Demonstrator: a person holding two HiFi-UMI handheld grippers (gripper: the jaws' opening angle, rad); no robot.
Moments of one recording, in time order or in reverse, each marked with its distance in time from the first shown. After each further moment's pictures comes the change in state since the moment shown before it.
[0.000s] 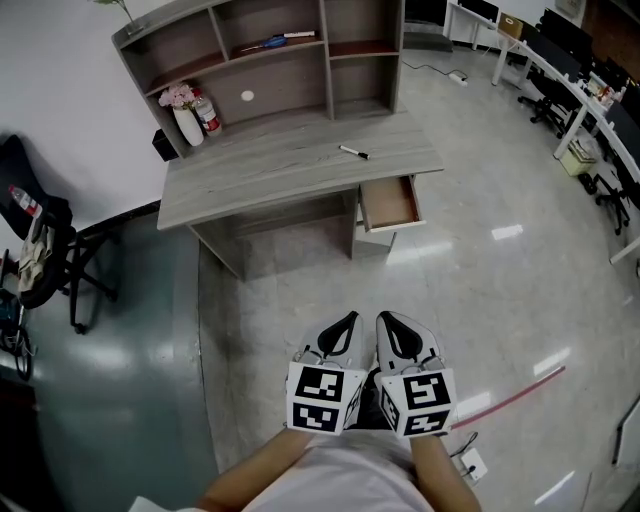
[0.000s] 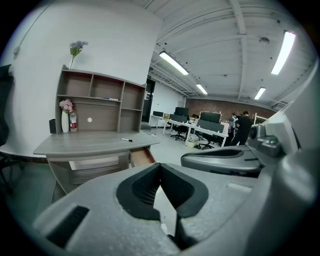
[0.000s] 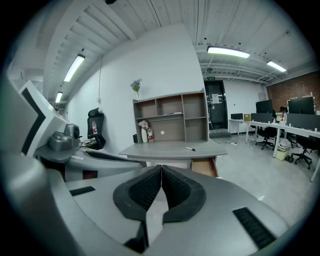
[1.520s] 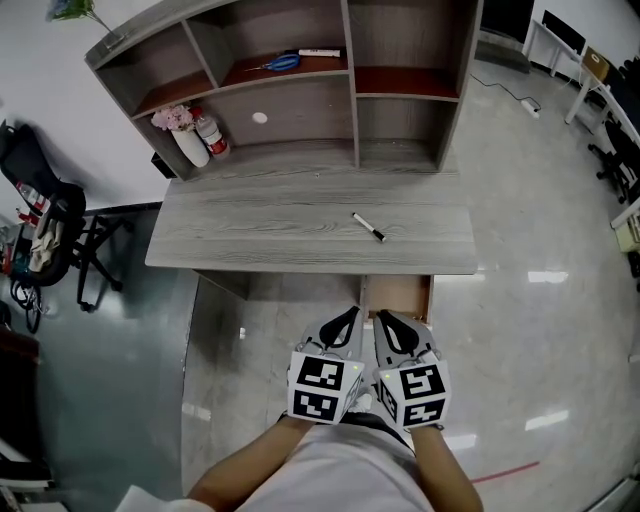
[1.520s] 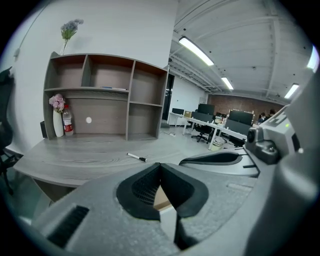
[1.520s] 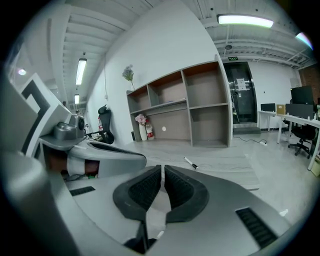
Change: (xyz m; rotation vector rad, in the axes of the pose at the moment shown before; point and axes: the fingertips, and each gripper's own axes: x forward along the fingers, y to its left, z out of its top) left arm 0.286 0.119 0.122 -0.086 0.057 0.212; right arm 0.274 -0.183 0.081 -0.063 0.104 0.291
